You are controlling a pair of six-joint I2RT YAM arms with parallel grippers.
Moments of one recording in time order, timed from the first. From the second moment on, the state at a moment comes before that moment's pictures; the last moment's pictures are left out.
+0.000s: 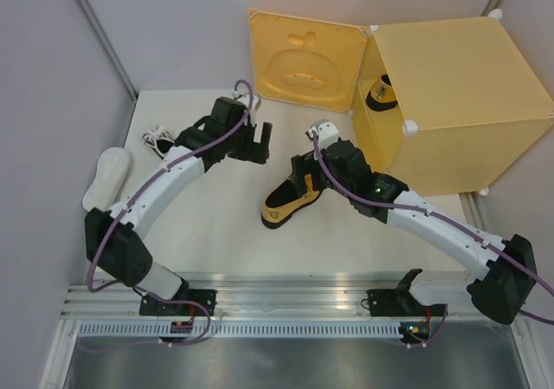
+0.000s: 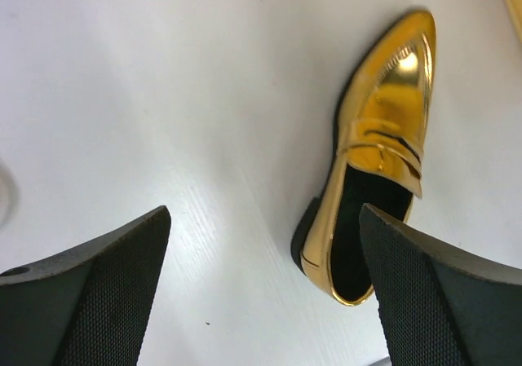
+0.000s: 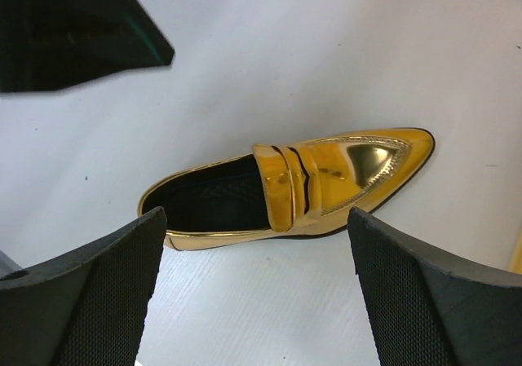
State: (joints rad) left arm -0.55 1.55 1.42 -0.65 0.00 -0.15; right arm 0.78 1.24 1.02 -0.25 0.16 0.22
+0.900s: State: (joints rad) left arm -0.31 0.79 1.07 -0.87 -0.32 -0.34; right arm 1.06 1.87 1.46 -0.57 0.18 0.23
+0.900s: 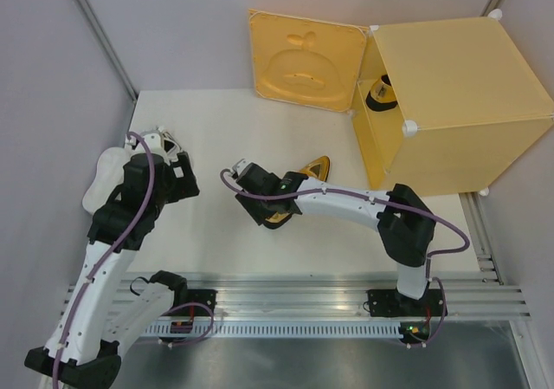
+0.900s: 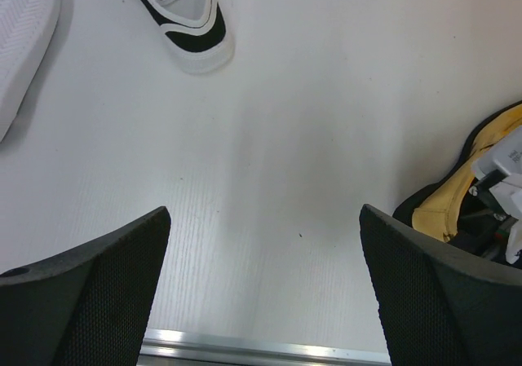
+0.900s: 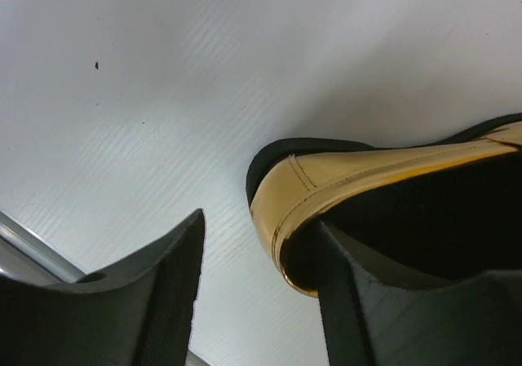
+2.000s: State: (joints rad) left arm -0.31 0.77 1.06 -0.91 -0.33 -0.35; right arm 0.92 1.86 1.96 -0.87 0.25 0.12
